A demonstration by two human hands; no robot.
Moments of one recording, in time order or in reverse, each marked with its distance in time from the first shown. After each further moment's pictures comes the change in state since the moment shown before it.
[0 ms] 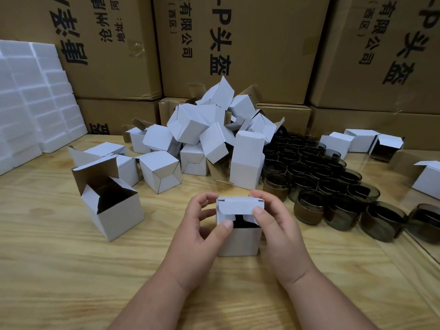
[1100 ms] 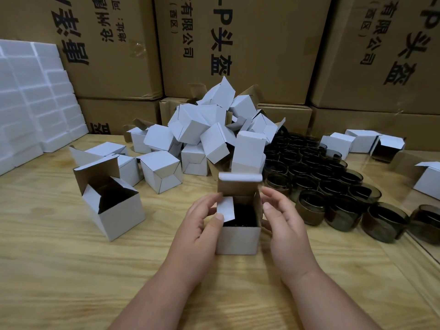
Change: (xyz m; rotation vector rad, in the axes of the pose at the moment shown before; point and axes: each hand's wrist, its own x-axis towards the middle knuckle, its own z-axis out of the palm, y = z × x) left_hand 0.004 -0.004 0.002 0.111 0.024 -0.012; right_hand 0.004 0.002 -0.004 0.031 0.091 0.033
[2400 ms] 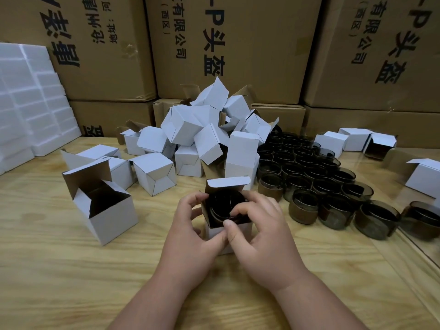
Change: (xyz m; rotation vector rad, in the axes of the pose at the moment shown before) left_hand -0.002 -0.002 0.004 0.086 0.116 0.052; right_hand -0.010 -0.011 0.010 -0.726 -0.100 -0.507
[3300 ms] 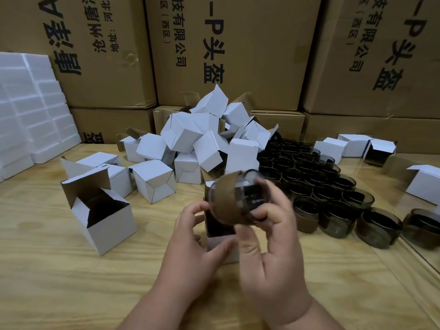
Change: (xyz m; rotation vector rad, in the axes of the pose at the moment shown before) left_hand 0.002 -0.004 0.001 0.060 -0.031 0.004; right_hand -0.004 -0.025 0.000 0.369 0.268 -0.205
